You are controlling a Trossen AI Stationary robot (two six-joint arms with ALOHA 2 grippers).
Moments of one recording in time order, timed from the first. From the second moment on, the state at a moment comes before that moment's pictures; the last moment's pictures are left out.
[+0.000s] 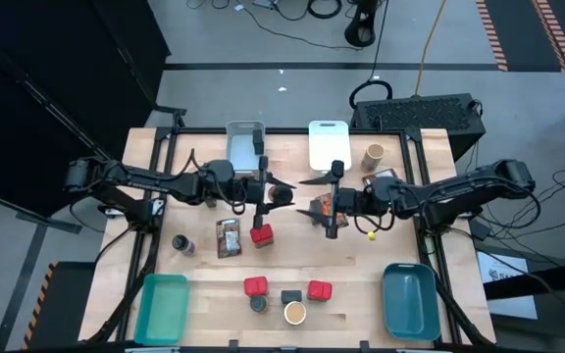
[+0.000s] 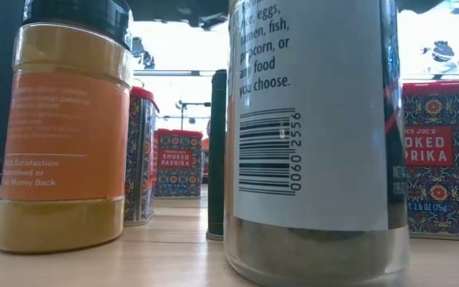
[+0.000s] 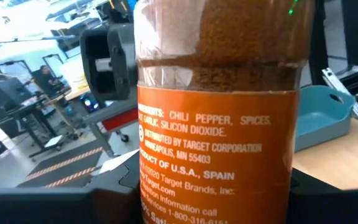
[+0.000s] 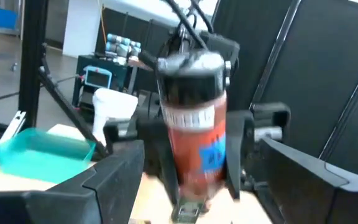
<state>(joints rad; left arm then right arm) 0.05 1.43 0.86 0.57 0.15 0.41 0.12 1.29 0.78 0.64 0.18 -0.29</state>
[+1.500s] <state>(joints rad) 0.05 1.43 0.86 0.31 -0.33 0.27 0.16 1.37 0.96 0.21 0.78 -0.42</state>
